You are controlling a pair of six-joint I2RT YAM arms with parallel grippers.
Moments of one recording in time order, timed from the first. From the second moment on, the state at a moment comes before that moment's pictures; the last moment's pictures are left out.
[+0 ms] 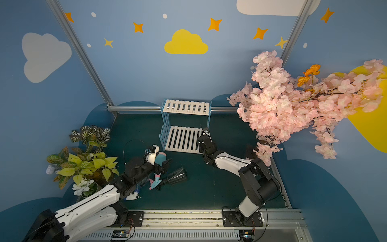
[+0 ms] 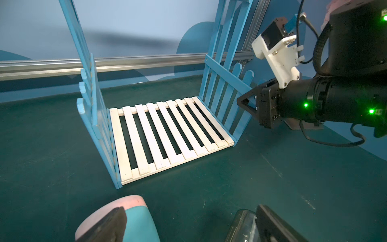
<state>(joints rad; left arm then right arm) -0.62 0.93 0.38 0.24 0.00 -0.17 0.64 1.62 0.88 0.12 0.48 0.20</state>
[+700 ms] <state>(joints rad) -0.62 0.73 0.49 -0.06 -0.02 -0.16 0.58 1.12 0.77 -0.08 0.28 0.15</state>
